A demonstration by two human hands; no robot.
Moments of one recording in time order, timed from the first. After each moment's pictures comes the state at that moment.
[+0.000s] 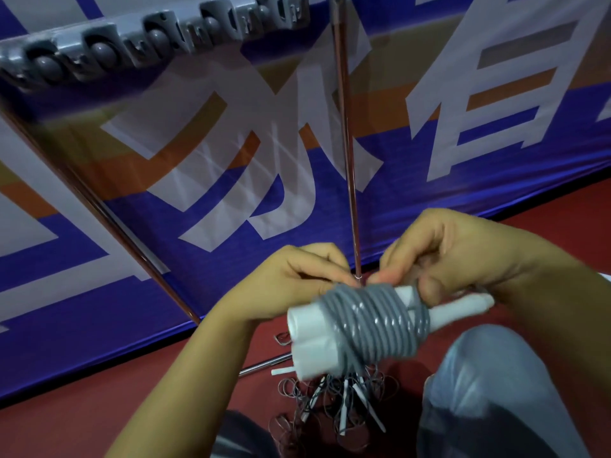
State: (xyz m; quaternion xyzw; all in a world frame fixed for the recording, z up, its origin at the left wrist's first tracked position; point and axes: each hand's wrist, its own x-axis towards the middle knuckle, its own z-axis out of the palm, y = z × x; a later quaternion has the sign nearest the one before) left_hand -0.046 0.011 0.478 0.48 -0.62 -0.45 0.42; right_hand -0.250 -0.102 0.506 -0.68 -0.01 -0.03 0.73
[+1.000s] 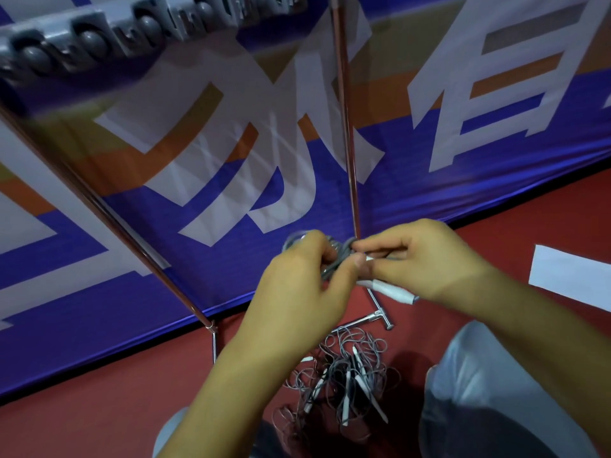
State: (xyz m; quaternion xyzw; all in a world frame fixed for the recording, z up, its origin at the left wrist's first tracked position) left_hand -0.097 0.031 0.493 0.75 -0.57 -0.08 0.32; right_hand -0.226 -0.078 0.480 -0.78 0.33 -0.22 0.48
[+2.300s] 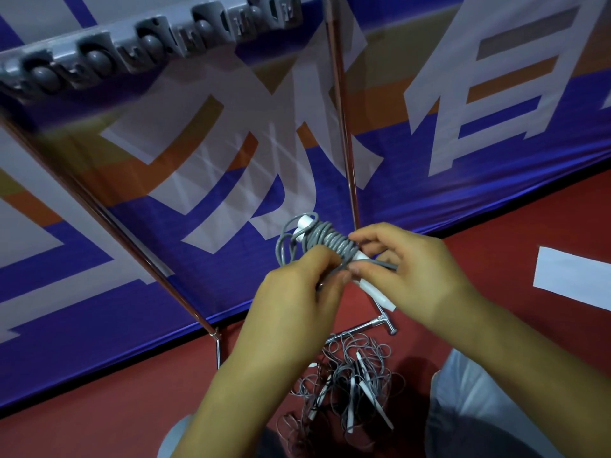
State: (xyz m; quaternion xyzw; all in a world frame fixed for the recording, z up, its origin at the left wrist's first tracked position) left_hand -0.102 0.042 0.497 0.74 -0.58 -0.10 0.33; right_hand -0.221 -0.063 0.467 -0.78 0.32 -0.34 0.42
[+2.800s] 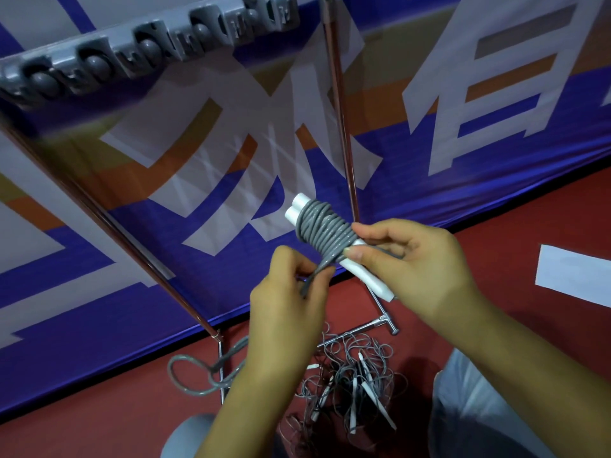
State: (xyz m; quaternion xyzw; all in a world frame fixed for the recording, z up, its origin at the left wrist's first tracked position) left_hand -0.103 0.039 0.475 0.76 -0.45 -0.08 0.46; right_hand -0.217 -0.057 0.473 -0.62 0.30 -0.43 0.58
